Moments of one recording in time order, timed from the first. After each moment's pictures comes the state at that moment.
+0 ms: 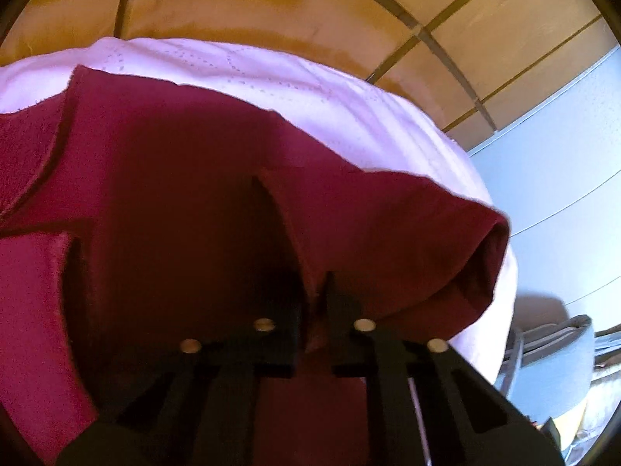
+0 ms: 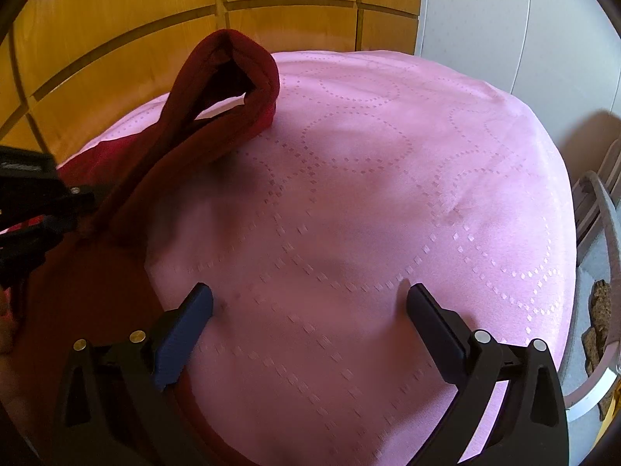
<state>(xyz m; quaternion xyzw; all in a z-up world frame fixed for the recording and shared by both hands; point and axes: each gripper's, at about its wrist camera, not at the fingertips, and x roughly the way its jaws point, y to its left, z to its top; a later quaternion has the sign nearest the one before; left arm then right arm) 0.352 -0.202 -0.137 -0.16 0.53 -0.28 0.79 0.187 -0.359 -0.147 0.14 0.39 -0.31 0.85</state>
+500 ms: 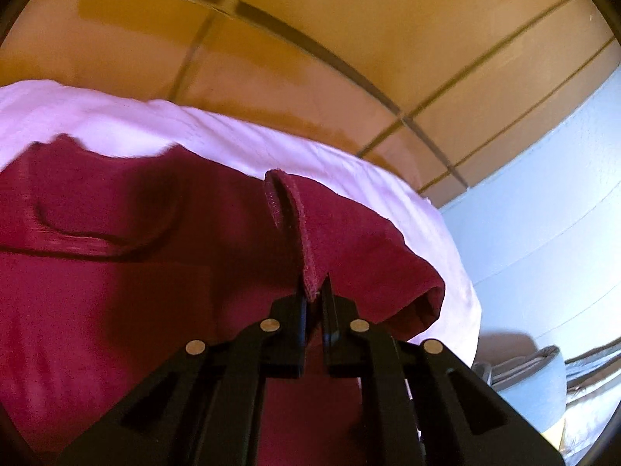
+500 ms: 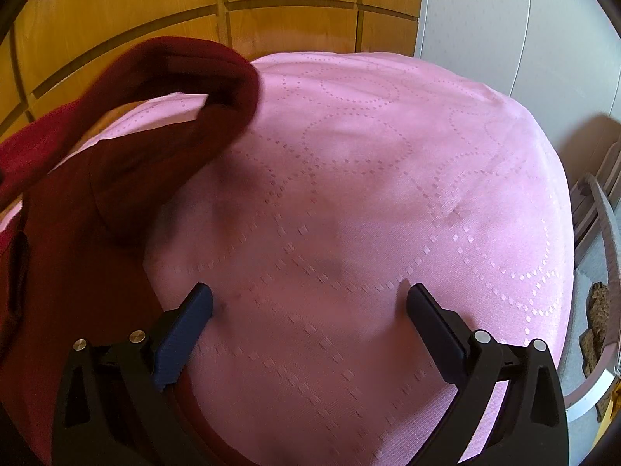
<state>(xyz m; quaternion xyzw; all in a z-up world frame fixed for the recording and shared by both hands) 0.319 -0.089 -0.077 -0.24 0.45 -0.27 0.82 0.191 -0.358 -0.147 0.14 0.40 -0.31 0.85</state>
